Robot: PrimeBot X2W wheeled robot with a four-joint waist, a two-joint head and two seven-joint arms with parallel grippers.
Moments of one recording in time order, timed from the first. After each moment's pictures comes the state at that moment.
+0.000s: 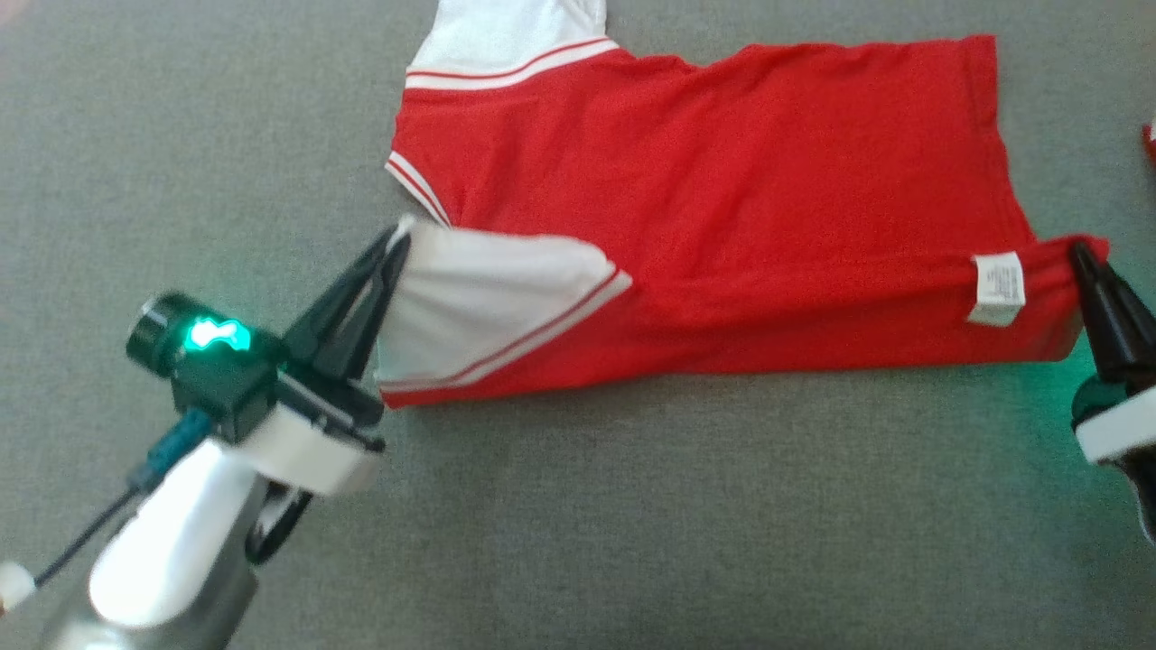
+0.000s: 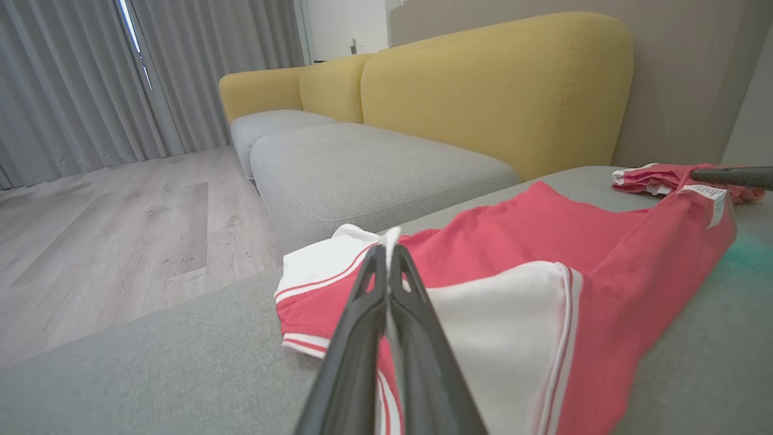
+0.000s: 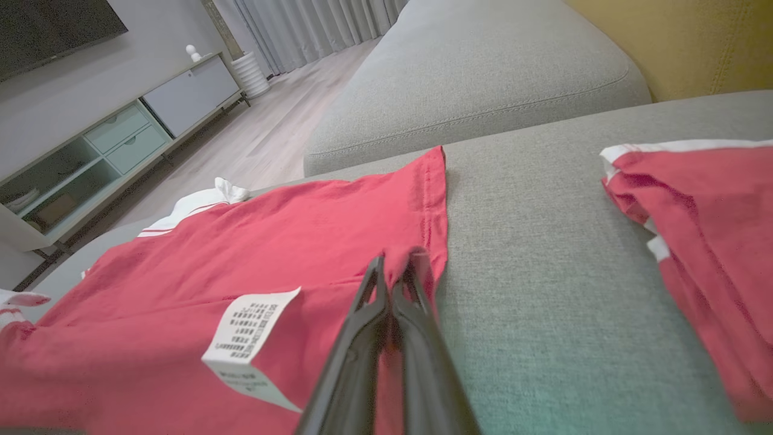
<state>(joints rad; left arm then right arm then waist) -0.41 0.44 -0.56 0.16 -0.37 -0.13 -0.26 -0.24 -0.67 0.39 0.27 0.96 0.13 -0.20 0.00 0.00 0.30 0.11</state>
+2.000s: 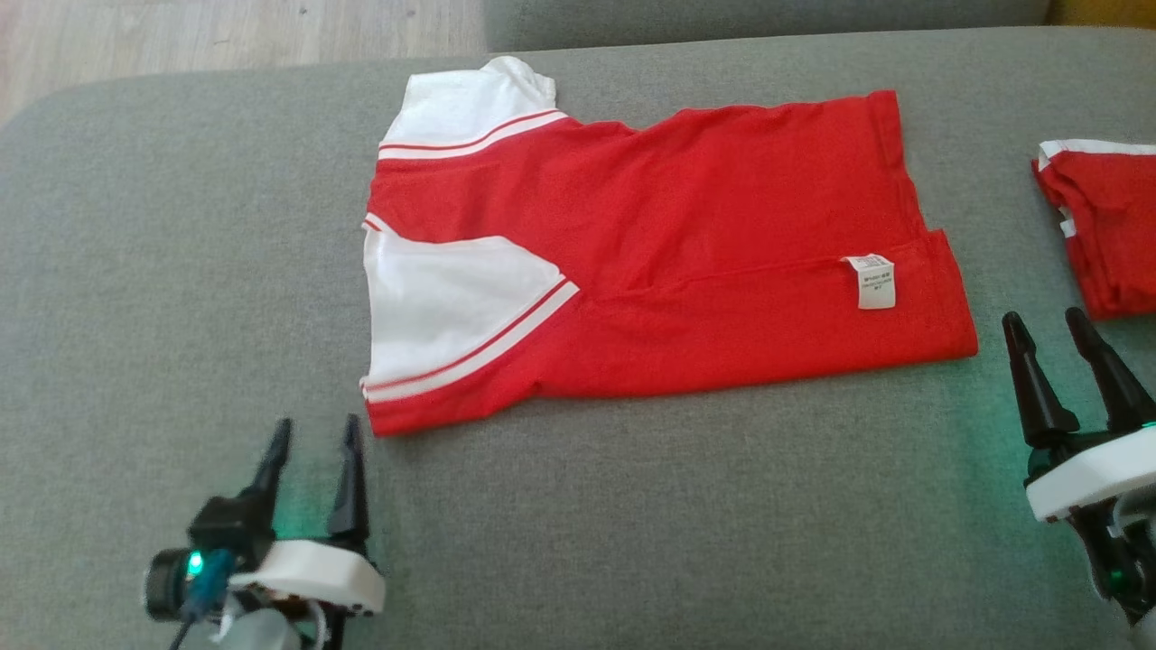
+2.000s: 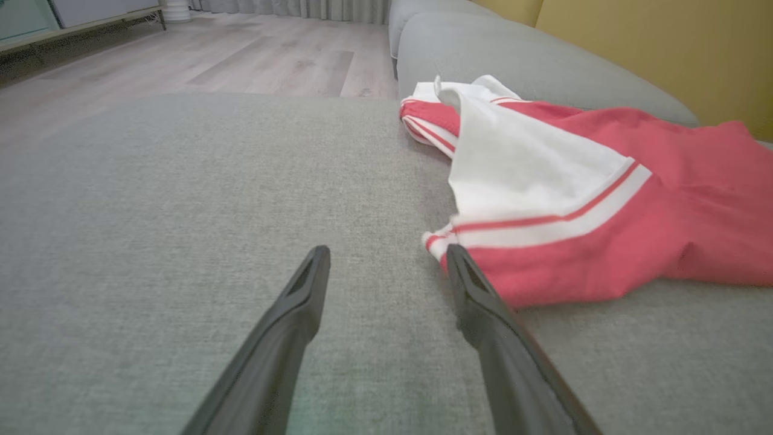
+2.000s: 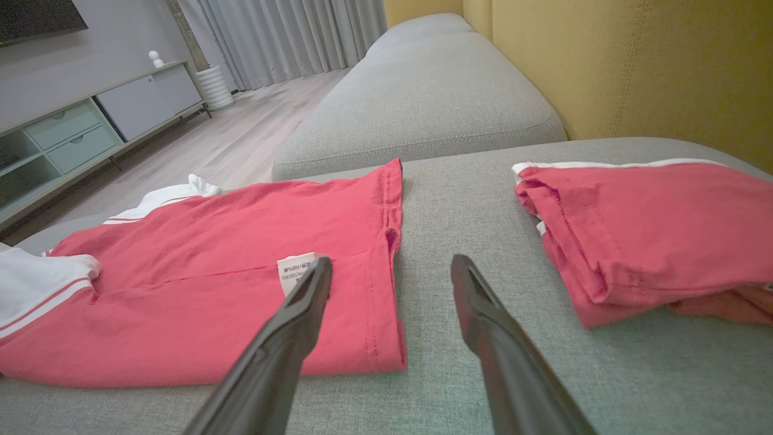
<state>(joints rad) -0.15 0.13 -0.20 0.52 -0.30 -0.03 -0.26 -0.19 -0.54 0.33 0.41 0.73 0.13 -0.25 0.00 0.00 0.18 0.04</state>
